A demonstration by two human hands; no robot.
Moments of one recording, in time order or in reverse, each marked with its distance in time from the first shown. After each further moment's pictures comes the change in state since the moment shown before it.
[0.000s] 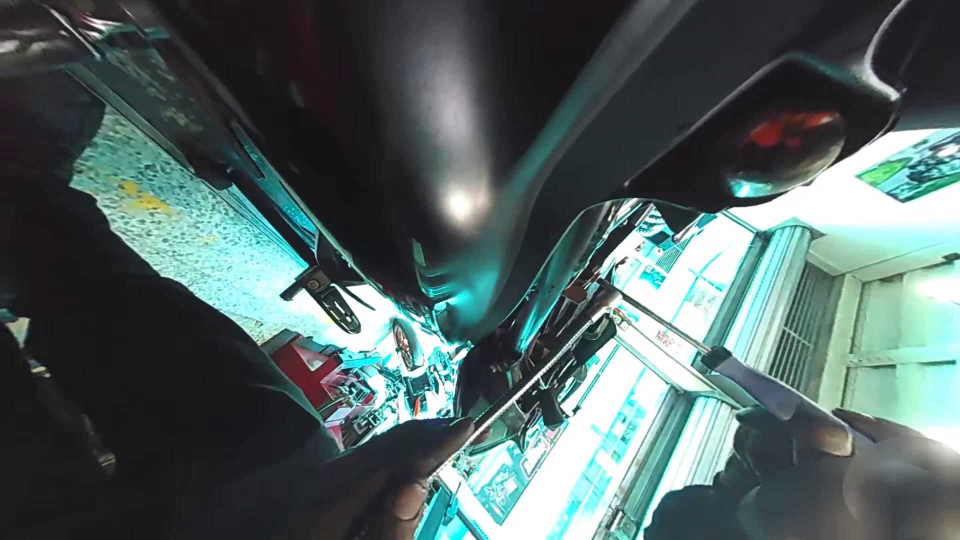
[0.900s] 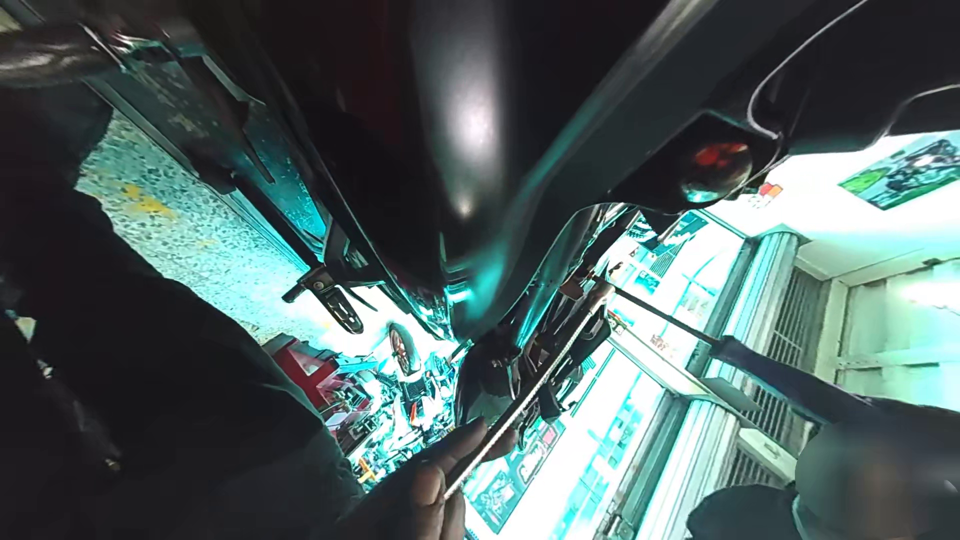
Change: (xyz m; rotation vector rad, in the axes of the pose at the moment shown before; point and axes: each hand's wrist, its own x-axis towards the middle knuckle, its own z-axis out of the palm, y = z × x) left_hand -0.013 0.031 0.047 -0.502 0.257 -0.238; right_hand 0.037 -0.021 -0.029 -0.305 -0.289 -0.313
